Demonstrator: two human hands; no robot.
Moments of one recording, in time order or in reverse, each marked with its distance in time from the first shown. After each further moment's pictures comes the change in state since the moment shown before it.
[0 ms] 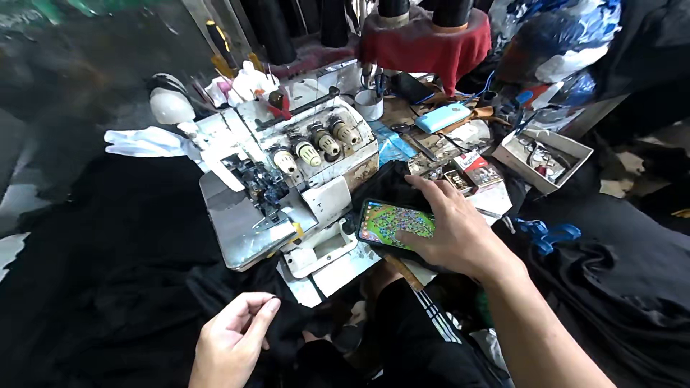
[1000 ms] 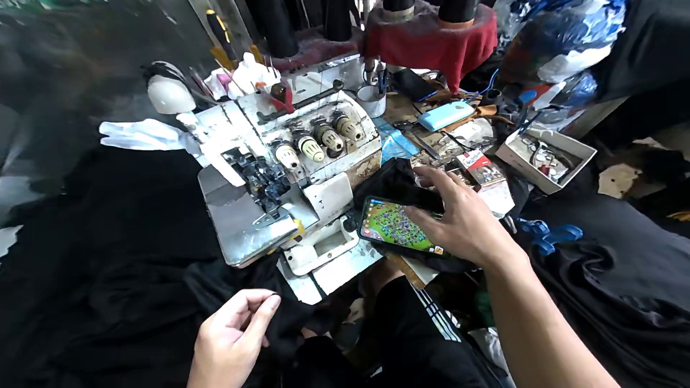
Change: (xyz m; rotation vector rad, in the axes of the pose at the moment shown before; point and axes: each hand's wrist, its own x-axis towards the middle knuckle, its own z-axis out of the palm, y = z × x) left_hand 0.000 -0.001 0.001 0.010 0.011 0.013; right_hand 0.009 0.004 -0.004 0.084 0.049 0.001
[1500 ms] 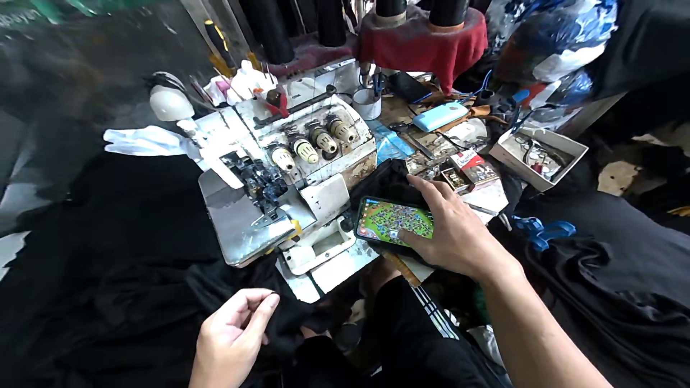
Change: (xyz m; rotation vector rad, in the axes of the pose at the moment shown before) left_hand 0.000 0.000 0.002 0.000 0.013 0.001; right_hand -0.017 0.002 0.009 -0.089 -0.043 0.000
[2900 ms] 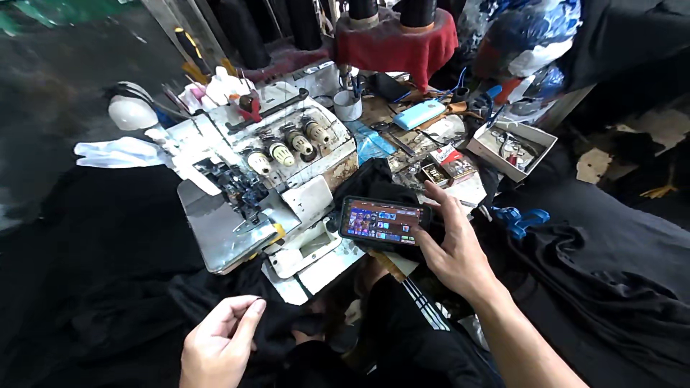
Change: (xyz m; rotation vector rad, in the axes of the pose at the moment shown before) left_hand -0.003 0.002 0.002 0.020 0.016 0.020; right_hand -0.049 0.017 0.016 0.374 0.295 0.034
